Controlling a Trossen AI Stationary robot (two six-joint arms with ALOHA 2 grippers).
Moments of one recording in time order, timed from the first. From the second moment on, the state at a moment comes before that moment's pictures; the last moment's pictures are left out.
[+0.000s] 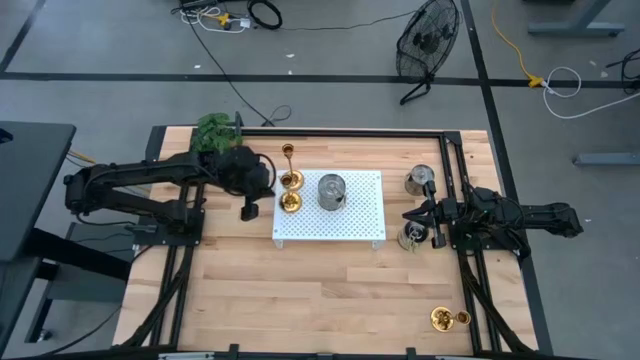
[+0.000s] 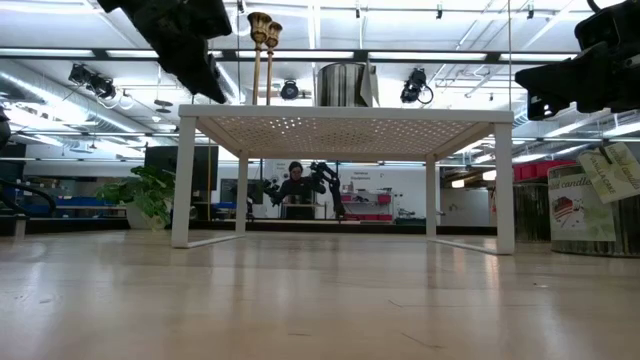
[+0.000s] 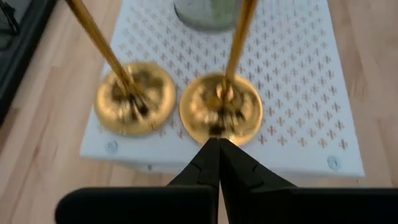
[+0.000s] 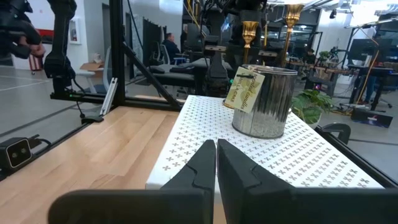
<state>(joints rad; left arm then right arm) 0.23 1.08 0.91 -0.63 0.09 0.12 -0.01 0.00 0.02 0.03 -0.11 -0.09</state>
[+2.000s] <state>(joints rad) 0.23 1.09 0.71 -0.35 0.13 0.09 -0.01 0.00 0.02 0.03 -0.11 -0.09</state>
